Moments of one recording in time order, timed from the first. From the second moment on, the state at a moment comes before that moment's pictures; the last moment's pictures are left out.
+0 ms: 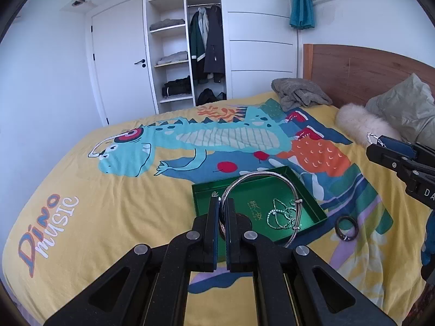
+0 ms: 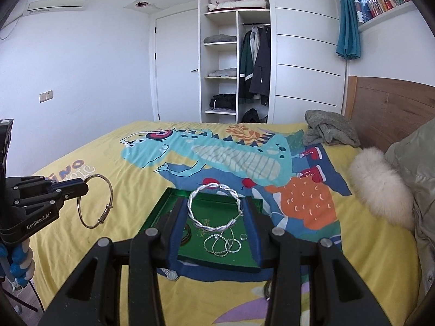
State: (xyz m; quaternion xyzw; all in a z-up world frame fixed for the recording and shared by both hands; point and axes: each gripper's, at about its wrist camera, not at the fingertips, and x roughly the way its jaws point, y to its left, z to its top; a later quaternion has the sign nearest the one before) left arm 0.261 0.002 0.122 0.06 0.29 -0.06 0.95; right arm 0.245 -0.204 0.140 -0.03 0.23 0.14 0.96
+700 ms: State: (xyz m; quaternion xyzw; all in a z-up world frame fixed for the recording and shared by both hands) left arm 0.470 -0.054 -0.015 0.08 0.41 -0.04 0.91; right arm 0.443 -0.203 -0.010 -0.01 0.35 0.13 0.93
